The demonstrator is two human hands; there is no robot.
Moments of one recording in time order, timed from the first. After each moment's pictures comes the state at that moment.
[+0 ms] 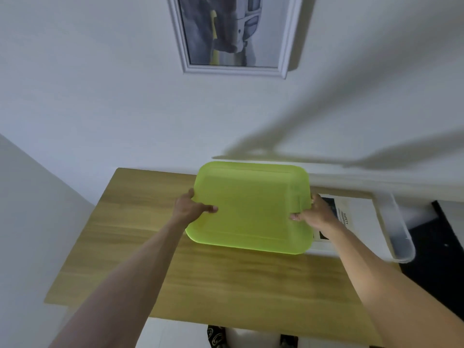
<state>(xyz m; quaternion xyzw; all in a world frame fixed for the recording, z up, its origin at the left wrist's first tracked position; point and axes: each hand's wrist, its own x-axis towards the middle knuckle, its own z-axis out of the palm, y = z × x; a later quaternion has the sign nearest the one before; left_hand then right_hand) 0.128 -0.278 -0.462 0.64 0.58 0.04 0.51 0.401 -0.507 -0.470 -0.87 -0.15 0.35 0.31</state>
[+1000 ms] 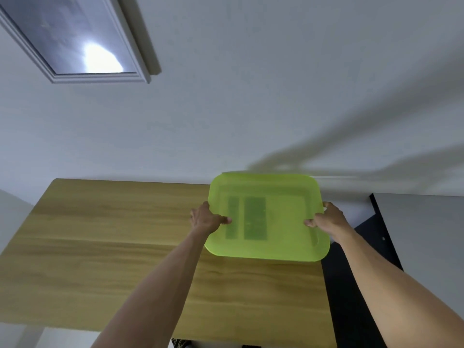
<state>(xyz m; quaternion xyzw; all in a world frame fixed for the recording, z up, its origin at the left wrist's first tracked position) 0.355 -0.470 -0.483 0.67 0.60 -0.02 0.43 0.609 -0.692 -0.483 -0.88 -0.05 0.36 0.29</state>
